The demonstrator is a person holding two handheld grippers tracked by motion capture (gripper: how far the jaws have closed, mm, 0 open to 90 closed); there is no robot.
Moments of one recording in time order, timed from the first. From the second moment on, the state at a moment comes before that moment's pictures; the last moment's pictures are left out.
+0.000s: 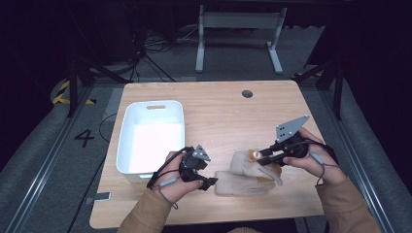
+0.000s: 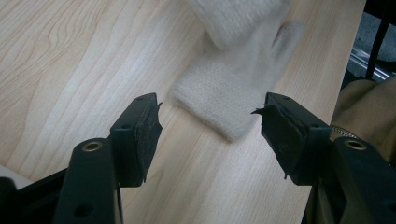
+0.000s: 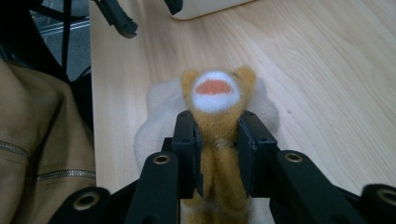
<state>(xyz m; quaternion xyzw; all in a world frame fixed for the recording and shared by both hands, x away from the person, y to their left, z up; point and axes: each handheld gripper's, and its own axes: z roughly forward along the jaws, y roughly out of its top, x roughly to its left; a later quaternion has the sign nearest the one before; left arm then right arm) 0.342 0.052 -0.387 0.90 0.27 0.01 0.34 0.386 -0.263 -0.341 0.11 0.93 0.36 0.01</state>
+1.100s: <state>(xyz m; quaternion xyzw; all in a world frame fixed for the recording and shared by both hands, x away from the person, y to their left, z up) 0.342 0.051 -0.389 0.90 0.27 0.01 0.34 0.381 -0.223 -0.376 0.04 0.94 0.33 -0.05</state>
